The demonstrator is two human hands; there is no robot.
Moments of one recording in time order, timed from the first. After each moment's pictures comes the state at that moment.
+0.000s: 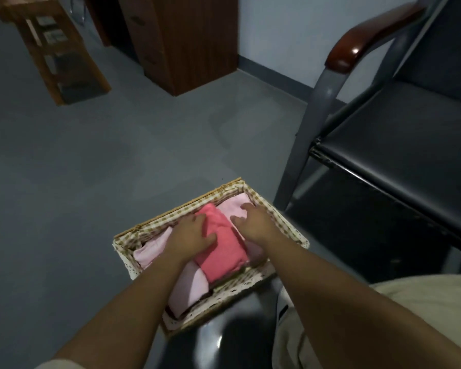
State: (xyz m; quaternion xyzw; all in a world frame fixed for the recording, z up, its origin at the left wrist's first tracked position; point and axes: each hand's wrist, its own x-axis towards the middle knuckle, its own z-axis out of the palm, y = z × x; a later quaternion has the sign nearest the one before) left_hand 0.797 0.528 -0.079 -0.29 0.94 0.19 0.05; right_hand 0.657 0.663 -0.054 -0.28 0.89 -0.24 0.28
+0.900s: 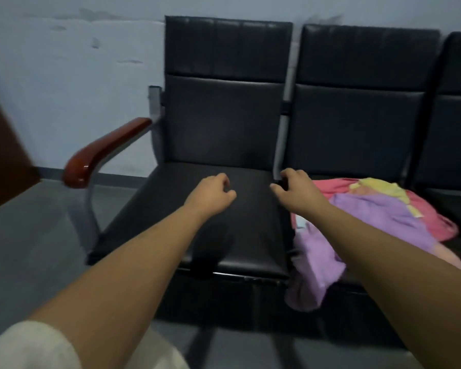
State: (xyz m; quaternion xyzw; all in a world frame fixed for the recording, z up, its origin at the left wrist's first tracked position) left_hand 0.437 0.896 0.180 0.08 0.96 0.28 -0.05; right_hand 0.446 1.116 0.192 -0.01 0.97 -0.24 -0.09
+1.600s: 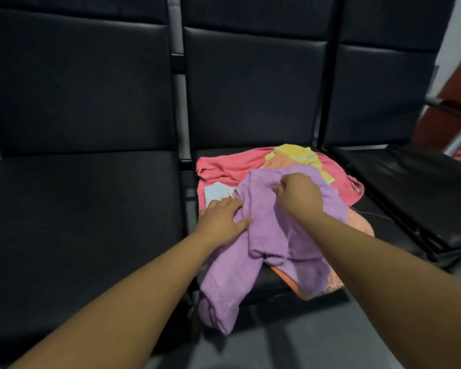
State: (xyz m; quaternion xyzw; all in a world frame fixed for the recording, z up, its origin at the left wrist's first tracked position) left_hand 0.371 1.148 0.047 0.29 0.93 0.22 0.04; right_hand 0.407 1.337 0.107 0.21 0.97 -0.11 -0.12
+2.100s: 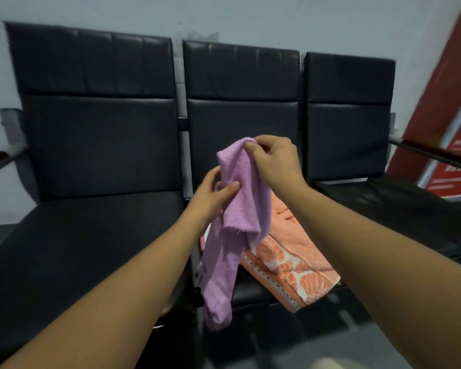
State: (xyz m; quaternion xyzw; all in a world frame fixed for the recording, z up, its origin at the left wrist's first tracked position) left_hand 0.423 1.119 0.203 0.21 0.66 0.72 0.08; right_hand 0.467 1.265 0.281 0.03 0.85 -0.39 -0.35
